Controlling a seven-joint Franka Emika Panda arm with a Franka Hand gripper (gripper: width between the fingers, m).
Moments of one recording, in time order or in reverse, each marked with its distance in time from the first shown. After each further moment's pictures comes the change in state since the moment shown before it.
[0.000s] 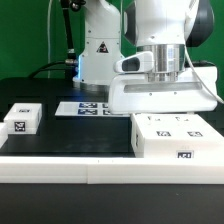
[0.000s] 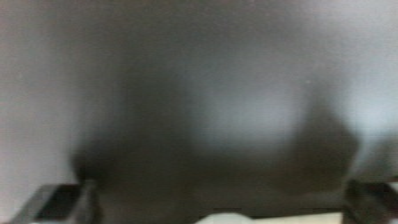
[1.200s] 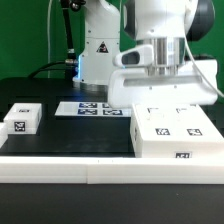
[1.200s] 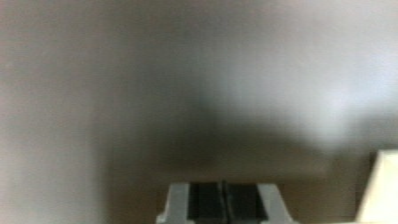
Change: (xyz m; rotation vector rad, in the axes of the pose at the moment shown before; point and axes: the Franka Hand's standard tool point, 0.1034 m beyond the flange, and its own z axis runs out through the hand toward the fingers) arm 0.007 -0.001 -0.025 0.006 -0.004 -0.004
